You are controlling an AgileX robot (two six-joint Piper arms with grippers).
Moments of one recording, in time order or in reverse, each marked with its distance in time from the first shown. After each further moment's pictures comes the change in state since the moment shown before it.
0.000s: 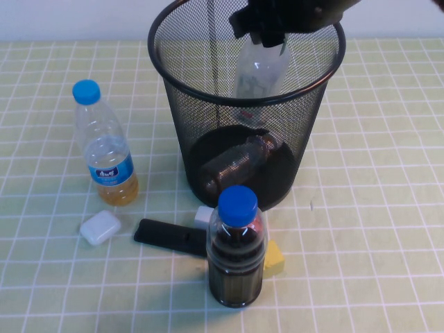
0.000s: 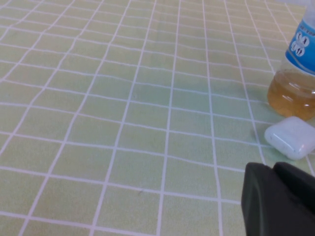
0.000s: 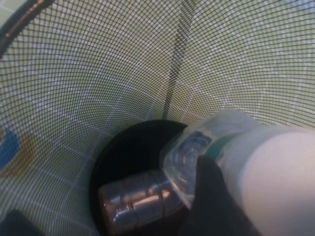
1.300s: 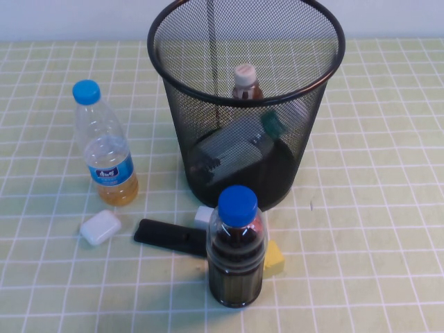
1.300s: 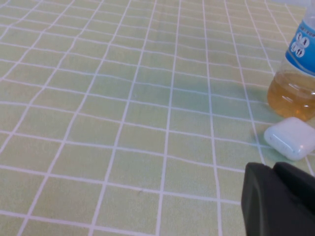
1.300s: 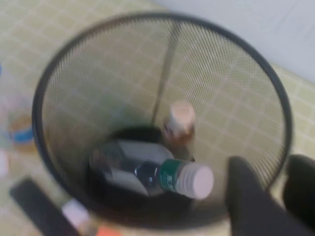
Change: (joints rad) right arm 0.000 -0.254 0.000 0.032 0.141 -0.164; left arm 0.000 0.000 0.000 0.000 0.000 -0.007
